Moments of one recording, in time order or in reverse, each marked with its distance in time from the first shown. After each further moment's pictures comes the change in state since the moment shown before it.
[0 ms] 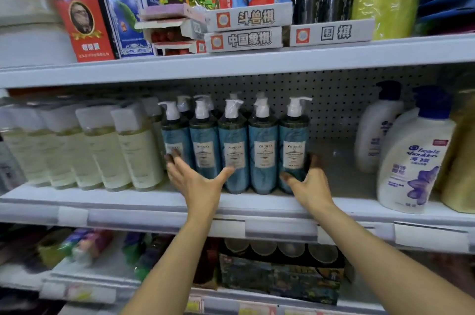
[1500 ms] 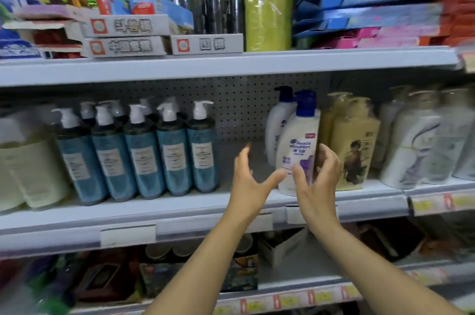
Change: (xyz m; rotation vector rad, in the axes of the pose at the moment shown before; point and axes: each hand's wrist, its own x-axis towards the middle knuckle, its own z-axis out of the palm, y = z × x) left_hand -0.169 0.123 0.123 -0.376 -0.782 0.185; right_hand -0.034 0.046 -0.167 0.012 0.424 -0.201
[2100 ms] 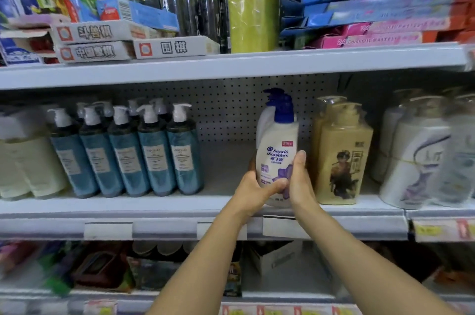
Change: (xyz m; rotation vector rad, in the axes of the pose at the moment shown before) left_hand 0.045 -0.021 0.059 0.092 -0.063 -0.268; right_hand 0.057 0.037 0.005 0.402 -0.422 0.520
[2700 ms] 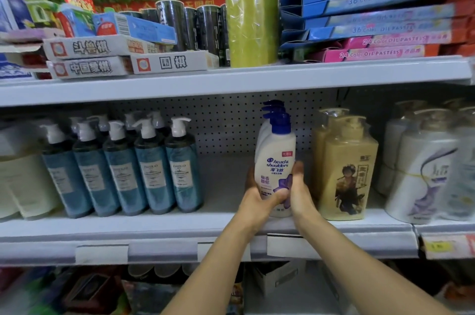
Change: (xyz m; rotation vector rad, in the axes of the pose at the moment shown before) left_hand 0.012 -0.003 0.005 -0.071 0.010 0.074; right_hand 0.016 -0.003 0.004 -0.020 0.006 0.080
